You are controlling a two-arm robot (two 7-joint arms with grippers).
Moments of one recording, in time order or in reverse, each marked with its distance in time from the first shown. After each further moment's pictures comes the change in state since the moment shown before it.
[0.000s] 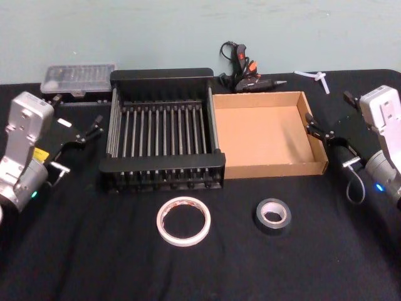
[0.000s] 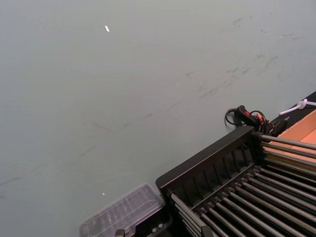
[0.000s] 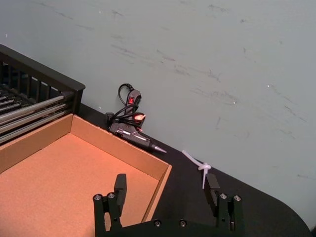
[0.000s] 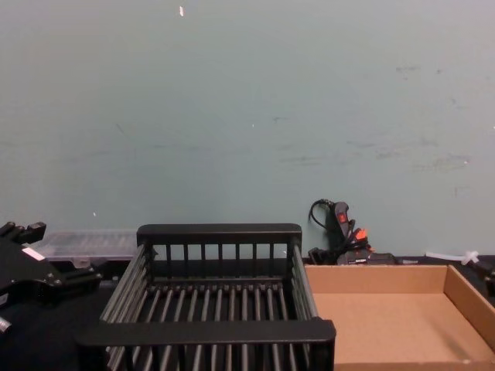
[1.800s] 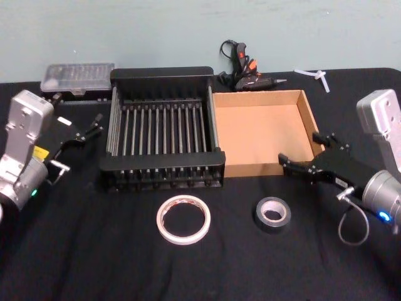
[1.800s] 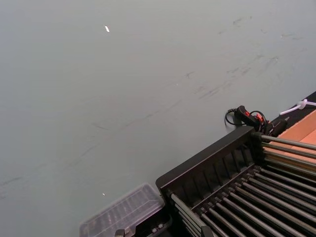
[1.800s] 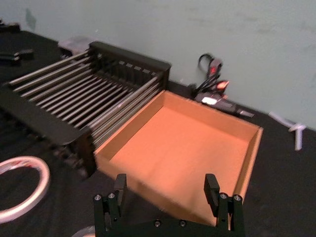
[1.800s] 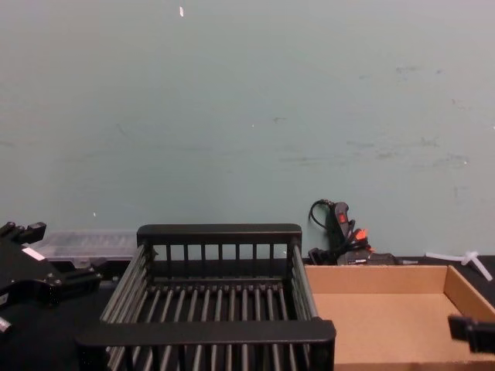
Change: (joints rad) left arm 0.000 0.000 0.000 0.000 0.000 0.000 0.000; right arm -0.216 0.050 0.139 -0.373 0.200 0.385 0.212
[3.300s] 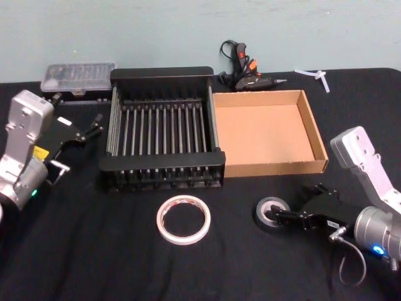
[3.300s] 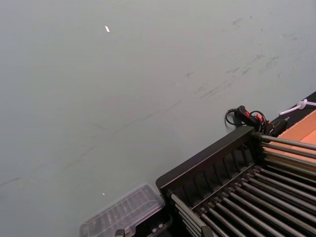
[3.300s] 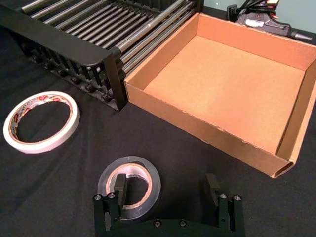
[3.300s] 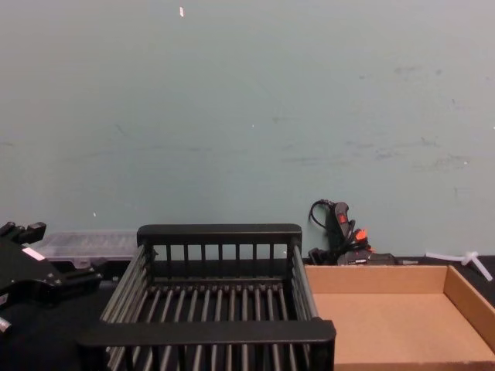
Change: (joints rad) left arm 0.000 0.000 0.000 0.000 0.000 0.000 0.000; right arm -0.077 -0.038 0.019 -0.028 -0.046 0.227 0.087
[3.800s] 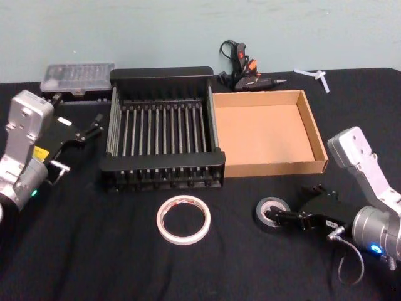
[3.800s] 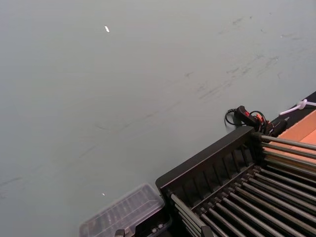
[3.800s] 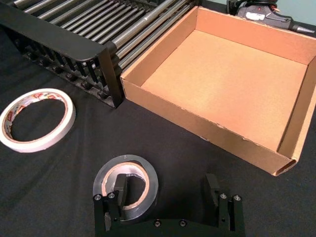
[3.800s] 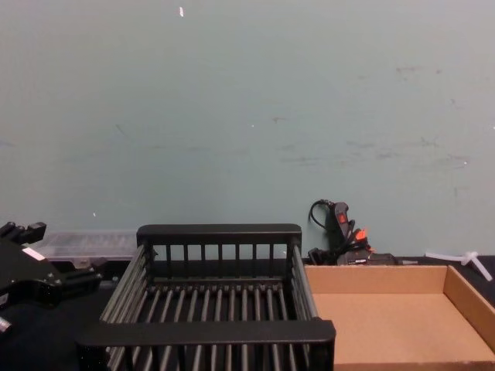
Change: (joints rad) left arm 0.000 0.000 0.000 0.000 0.000 0.000 0.000; right arm 0.012 -0.025 0.006 0.022 -0.024 0.021 0.017
